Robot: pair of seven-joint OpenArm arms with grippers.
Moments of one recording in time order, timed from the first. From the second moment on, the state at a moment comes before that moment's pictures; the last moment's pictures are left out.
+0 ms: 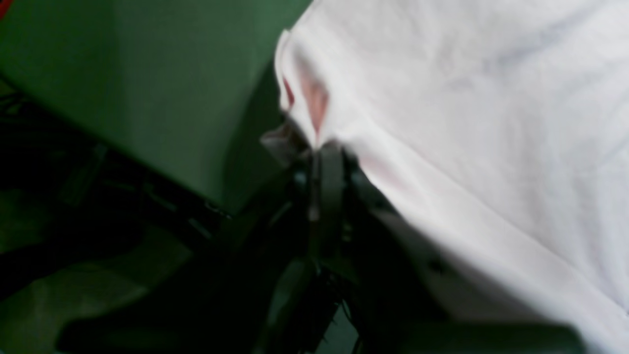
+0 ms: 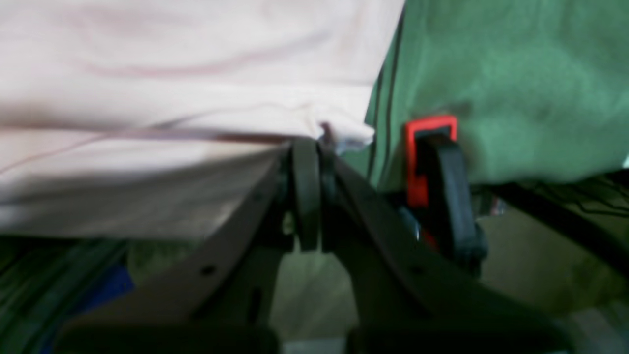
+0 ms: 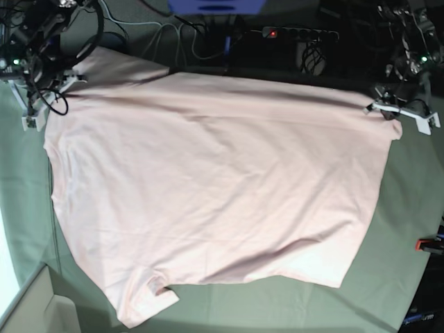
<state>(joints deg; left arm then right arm) 23.6 -8.1 -28.4 99.9 -26.8 0.1 42.4 -13.2 -4.7 48.0 102.2 -1.5 40.1 -64.0</state>
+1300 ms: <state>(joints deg) 23.3 -7.9 -28.4 106.4 -26.8 0.1 42.5 -12.9 -2.0 44.1 95.3 -2.1 40.1 -63.7</state>
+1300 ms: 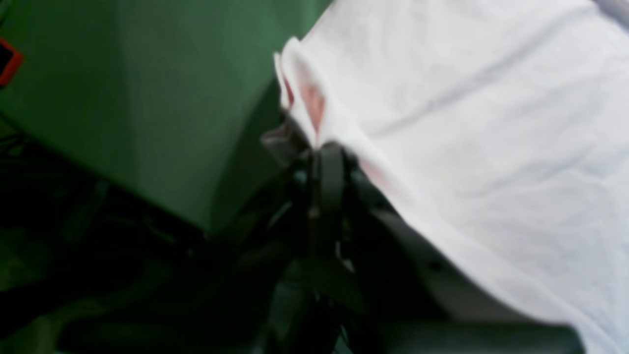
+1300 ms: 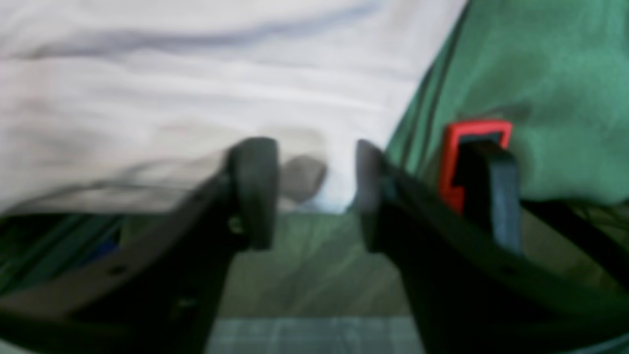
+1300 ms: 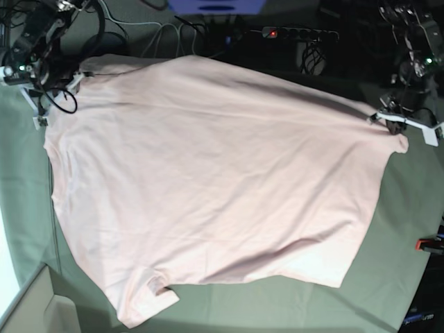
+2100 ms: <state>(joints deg) 23.0 -7.9 -28.4 106.3 -27.0 0.1 42.4 -2.3 0.8 45.5 87.1 -1.9 40.1 -63.9</state>
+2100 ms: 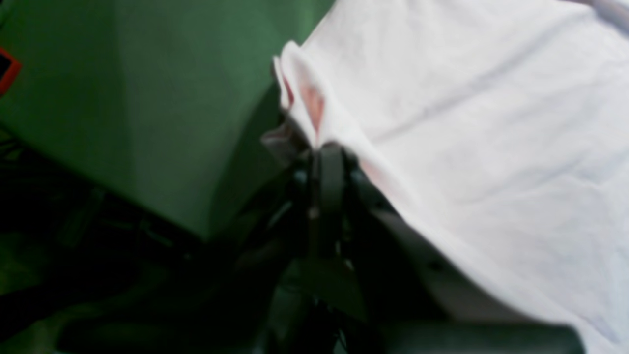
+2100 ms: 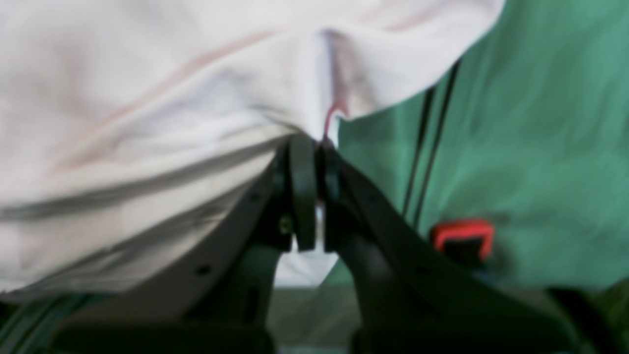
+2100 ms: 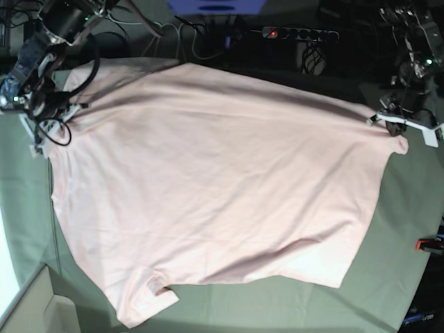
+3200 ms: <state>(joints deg) 20.6 -4.7 -28.6 104.5 -26.6 0.1 42.3 -4.7 3.2 51.5 90.2 -2.1 40.1 -69.9</state>
